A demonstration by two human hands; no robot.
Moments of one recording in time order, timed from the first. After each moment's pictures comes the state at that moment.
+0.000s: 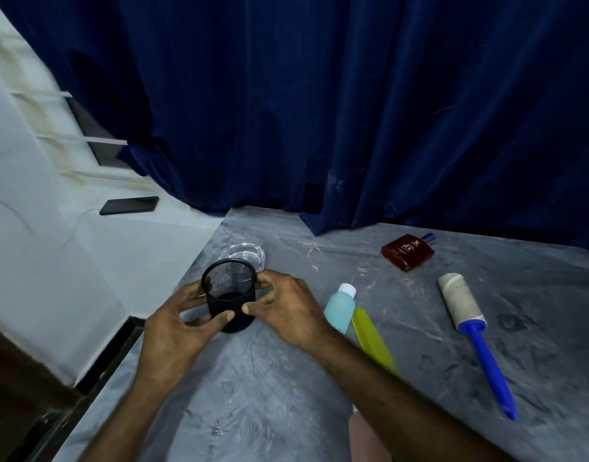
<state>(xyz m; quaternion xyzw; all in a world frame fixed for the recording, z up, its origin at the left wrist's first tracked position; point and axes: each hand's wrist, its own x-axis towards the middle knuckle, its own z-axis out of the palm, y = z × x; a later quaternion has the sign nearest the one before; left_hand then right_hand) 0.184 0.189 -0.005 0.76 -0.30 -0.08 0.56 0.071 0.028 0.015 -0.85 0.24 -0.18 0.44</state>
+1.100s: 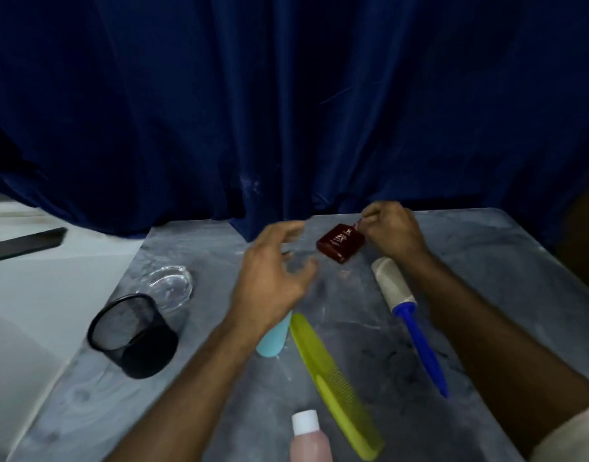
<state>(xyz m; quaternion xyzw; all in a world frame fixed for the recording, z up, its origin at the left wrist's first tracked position) 0.068 -0.007 0.062 0.66 -0.55 -0.09 0.50 -0.093 -0.196 0.065 -0.75 0.55 -0.26 0.26</state>
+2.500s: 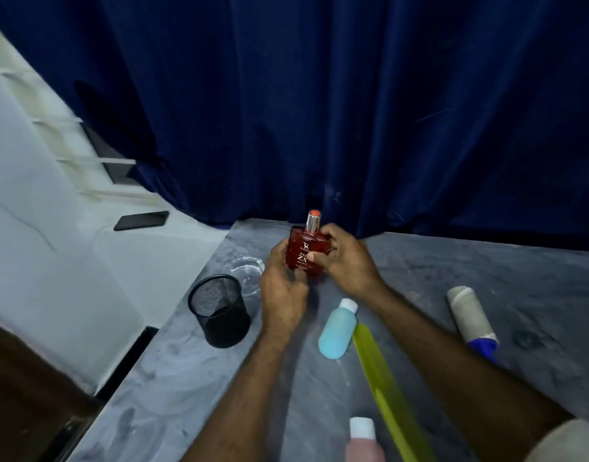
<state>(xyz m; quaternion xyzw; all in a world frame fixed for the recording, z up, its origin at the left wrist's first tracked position) 0.130 0.012 0.001 0.71 -0.32 -0.05 0.63 0.053 -0.110 0.031 -0.81 0.27 -0.28 0.43</state>
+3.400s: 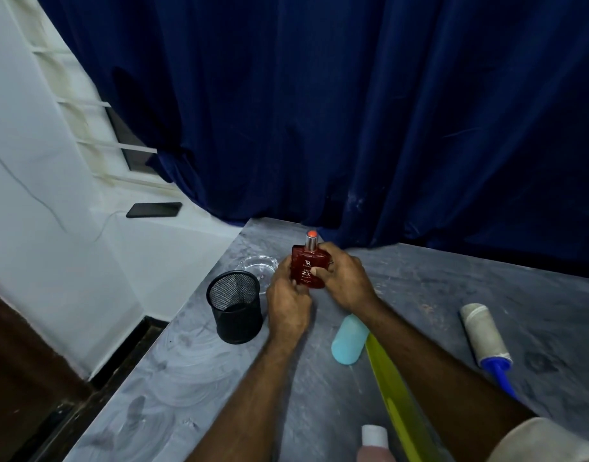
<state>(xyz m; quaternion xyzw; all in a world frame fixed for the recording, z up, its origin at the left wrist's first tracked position) 0.153 0.015 -0.042 0.75 -0.22 -0.12 0.61 0.085 -0.091 0.006 -0.86 0.30 -0.24 0.35</state>
